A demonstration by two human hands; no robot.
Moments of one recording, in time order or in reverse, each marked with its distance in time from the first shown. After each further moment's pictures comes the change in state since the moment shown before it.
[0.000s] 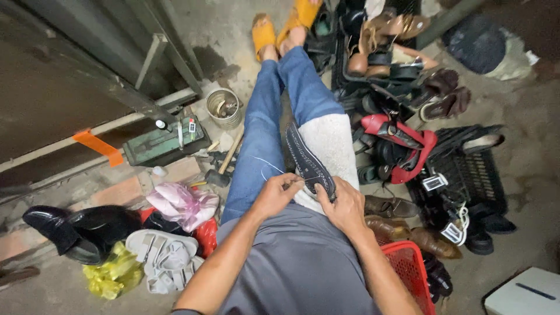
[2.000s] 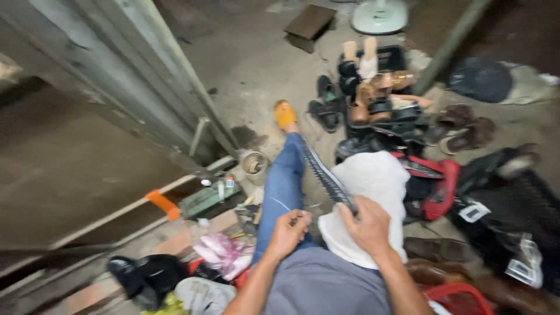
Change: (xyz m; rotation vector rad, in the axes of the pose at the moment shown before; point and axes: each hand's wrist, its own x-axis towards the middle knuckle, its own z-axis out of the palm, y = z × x) left_hand -0.018 0.000 -0.004 -0.082 0.114 -0.029; right_hand -0.001 -0.004 -0.032 0.052 0.530 -0.236
